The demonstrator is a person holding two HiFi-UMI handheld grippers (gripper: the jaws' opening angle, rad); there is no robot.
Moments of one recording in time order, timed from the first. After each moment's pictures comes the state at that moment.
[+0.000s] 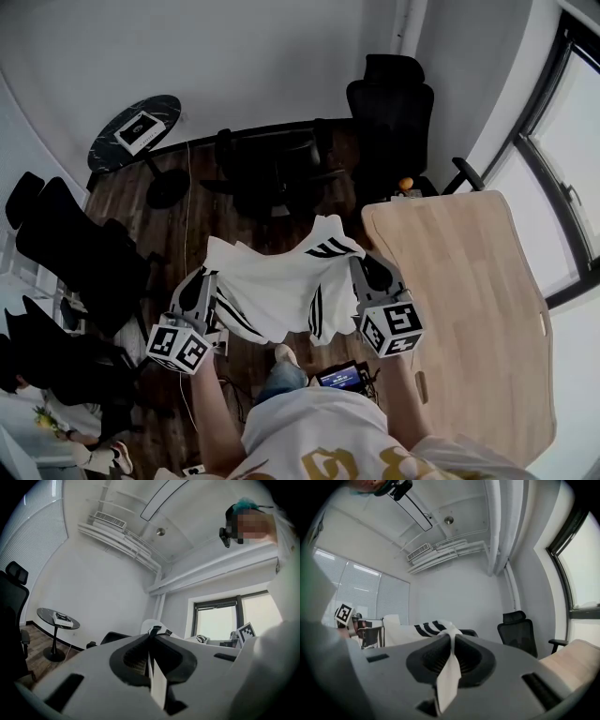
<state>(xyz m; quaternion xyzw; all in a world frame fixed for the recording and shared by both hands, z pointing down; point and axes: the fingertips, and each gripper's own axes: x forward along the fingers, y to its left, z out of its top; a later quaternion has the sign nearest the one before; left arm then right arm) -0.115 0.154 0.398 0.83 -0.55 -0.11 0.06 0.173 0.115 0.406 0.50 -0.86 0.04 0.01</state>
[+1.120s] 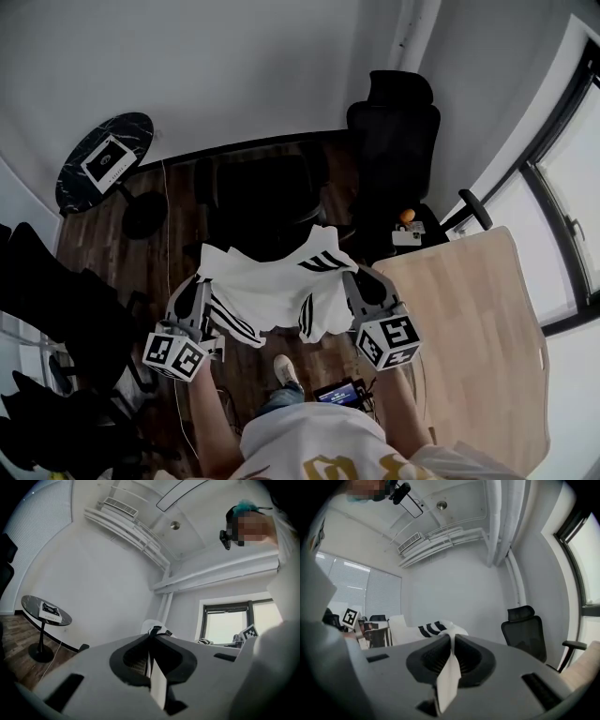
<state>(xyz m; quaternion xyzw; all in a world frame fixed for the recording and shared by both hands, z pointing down) -0.179 -0.109 0.413 0.83 -0.53 -0.13 0.10 0.108 -0.118 0.416 0.51 -0.86 0.06 0.03</state>
